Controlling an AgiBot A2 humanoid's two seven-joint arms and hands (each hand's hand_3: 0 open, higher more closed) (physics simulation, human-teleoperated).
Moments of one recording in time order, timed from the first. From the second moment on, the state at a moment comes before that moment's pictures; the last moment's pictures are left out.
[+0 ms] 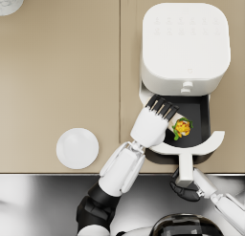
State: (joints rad) left arm 0.74 1.51 0.50 -1.63 2.69 -0.04 0.00; right arm 0.18 -0.78 0.81 1.87 1.29 -0.15 0.00
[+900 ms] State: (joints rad) left arm 0.47 1.36 0.23 -1.98 2.69 0.00 0.00; right arm 0.28 -0.81 0.83 1.79 1.29 -0.12 -0.01
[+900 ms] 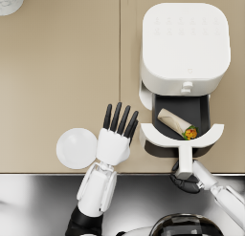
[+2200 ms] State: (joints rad) left arm 0.27 1.33 -0.24 -1.94 2.69 0.00 0.00; right arm 0.82 -1.21 0.79 0.97 1.30 0.24 0.02
